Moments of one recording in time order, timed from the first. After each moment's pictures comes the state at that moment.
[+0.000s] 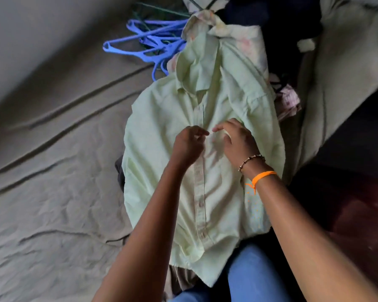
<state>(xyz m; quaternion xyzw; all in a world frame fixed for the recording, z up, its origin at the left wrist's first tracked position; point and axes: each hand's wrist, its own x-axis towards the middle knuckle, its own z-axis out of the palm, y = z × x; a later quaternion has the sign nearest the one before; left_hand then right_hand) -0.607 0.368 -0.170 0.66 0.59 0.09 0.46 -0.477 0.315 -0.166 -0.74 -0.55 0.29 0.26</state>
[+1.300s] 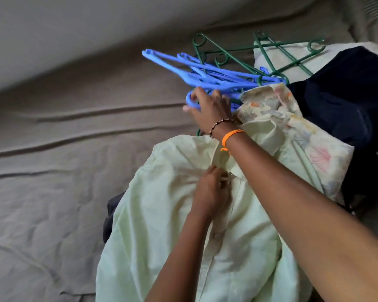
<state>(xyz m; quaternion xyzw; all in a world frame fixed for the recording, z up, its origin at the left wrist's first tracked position) -0.574 0.471 -0.271 0.61 0.65 0.22 0.41 -0.536 0.630 -0.208 -0.64 -0.72 0.24 0.11</state>
